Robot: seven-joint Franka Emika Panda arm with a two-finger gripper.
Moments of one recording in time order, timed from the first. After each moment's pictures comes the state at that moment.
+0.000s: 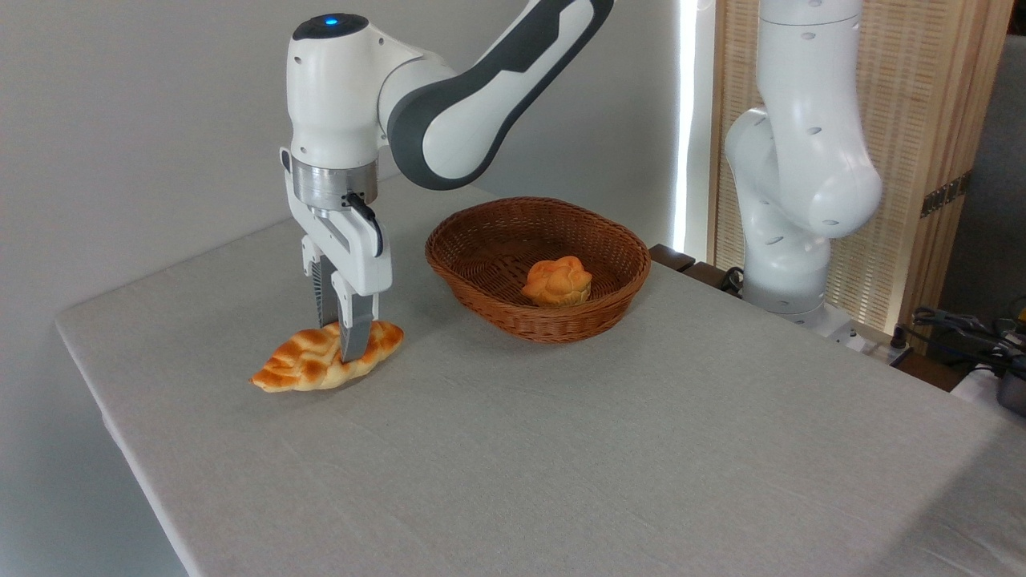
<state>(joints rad) -0.45 0.03 0.07 -2.08 -0.11 2.34 0.54</state>
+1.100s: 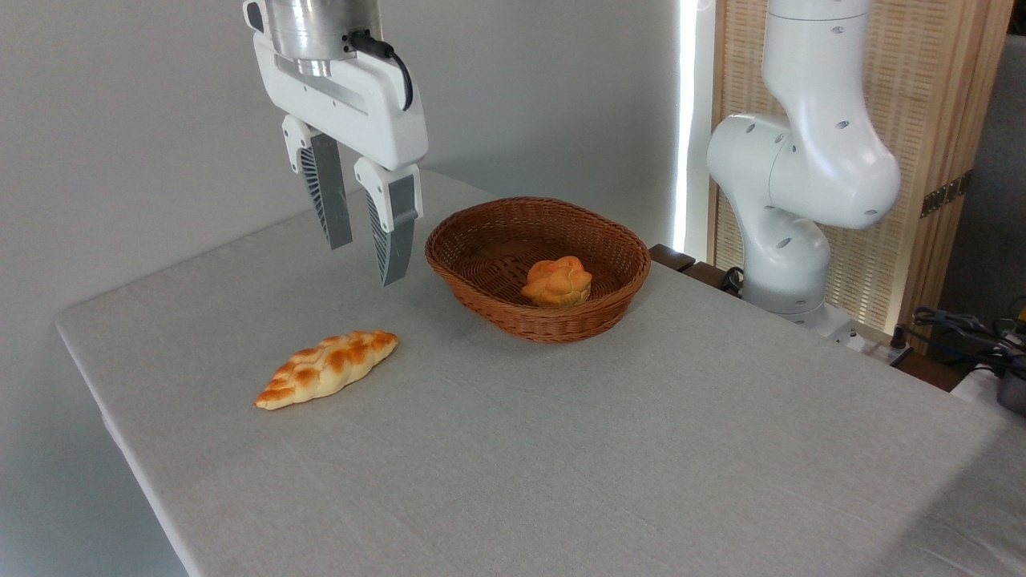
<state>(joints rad) -0.03 -0.03 -0.11 -1.66 -0.11 1.69 0.59</state>
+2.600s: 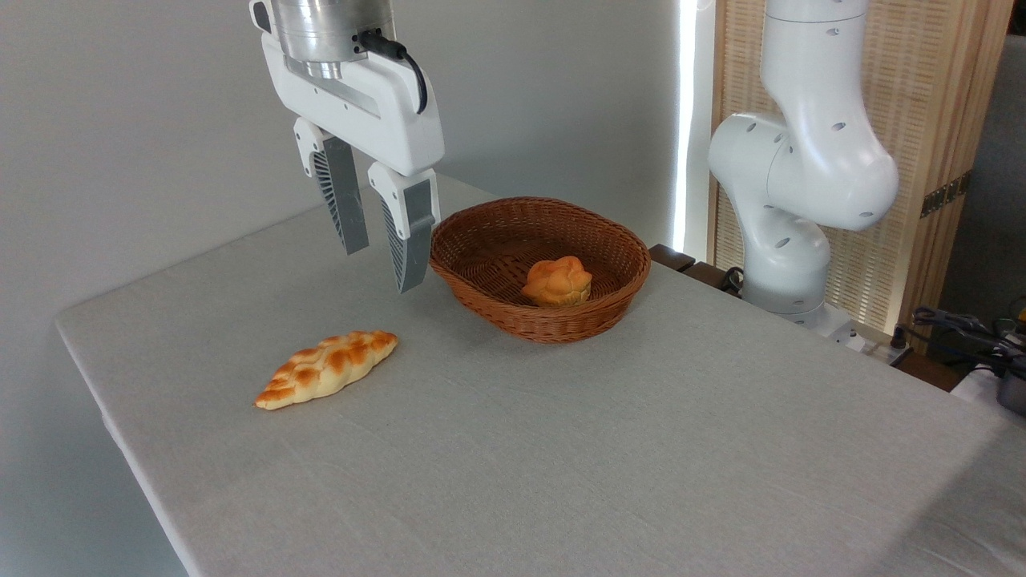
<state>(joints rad) -0.09 -0.01 0.00 -1.61 -0.11 1.63 0.66</state>
